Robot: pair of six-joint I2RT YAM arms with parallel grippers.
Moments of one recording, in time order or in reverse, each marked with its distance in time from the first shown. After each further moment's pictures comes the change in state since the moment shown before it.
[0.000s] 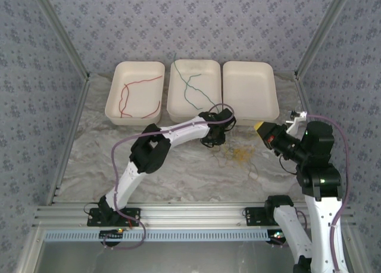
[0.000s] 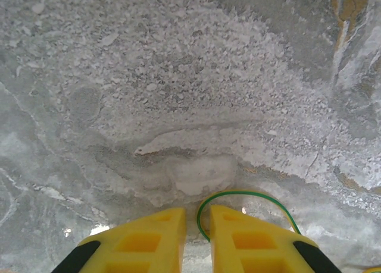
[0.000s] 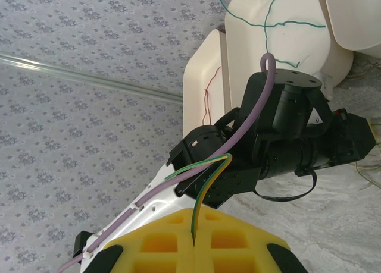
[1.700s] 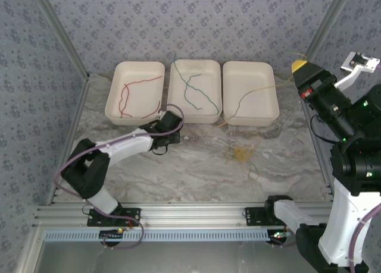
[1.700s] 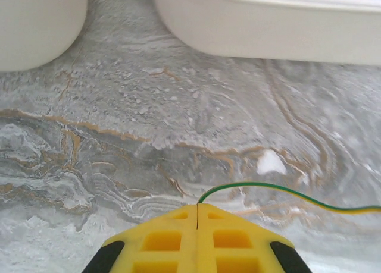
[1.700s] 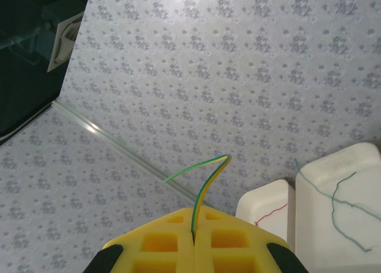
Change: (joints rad) left arm 0.236 -0.779 -0.966 0.481 -0.140 0.243; right arm -0.011 0.411 0.917 -0.067 0.247 -0.097
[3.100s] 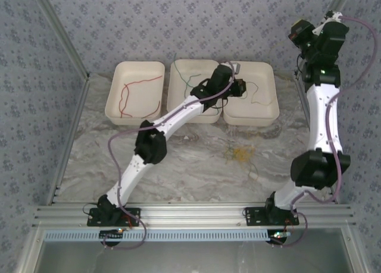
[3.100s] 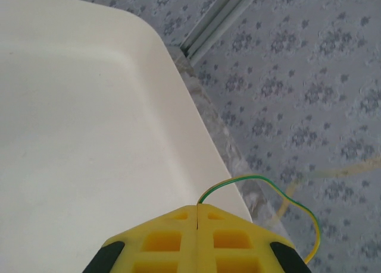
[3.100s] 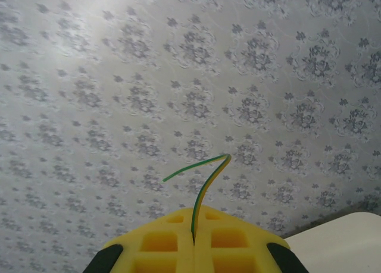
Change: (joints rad) left arm -0.086 1.039 1.654 0.010 0.415 -0.046; right arm -0.175 0.643 -0.068 0.611 0.133 -0.177
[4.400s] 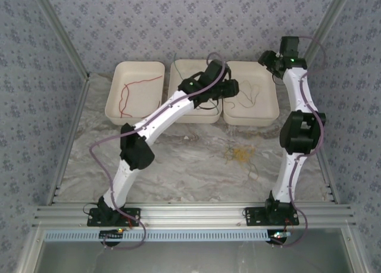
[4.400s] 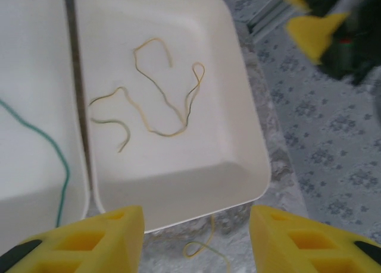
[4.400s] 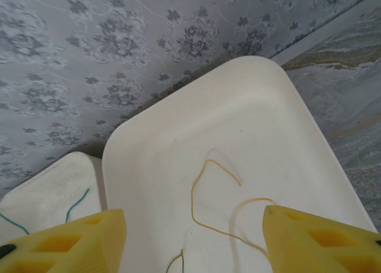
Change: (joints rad) left arm -0.031 -0.375 -0.281 -0.378 -0.199 -0.086; right arm 0.082 0.430 0.242 -0.465 0.139 -0.191
